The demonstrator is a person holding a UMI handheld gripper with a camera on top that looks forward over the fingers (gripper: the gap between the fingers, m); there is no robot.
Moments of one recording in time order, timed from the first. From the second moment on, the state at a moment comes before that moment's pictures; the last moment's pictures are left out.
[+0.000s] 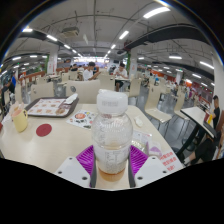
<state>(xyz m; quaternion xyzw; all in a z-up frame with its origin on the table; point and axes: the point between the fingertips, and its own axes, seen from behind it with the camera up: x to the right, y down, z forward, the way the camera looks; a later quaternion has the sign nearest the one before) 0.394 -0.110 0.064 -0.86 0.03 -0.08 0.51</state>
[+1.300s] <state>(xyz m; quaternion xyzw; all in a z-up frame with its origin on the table) 0.039 0.067 0.186 -0.42 -0.59 -0.64 0.27</state>
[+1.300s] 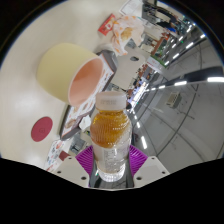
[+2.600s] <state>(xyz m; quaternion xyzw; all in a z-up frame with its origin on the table) 0.094 0.050 0.054 -0.86 -0.07 0.05 0.50</state>
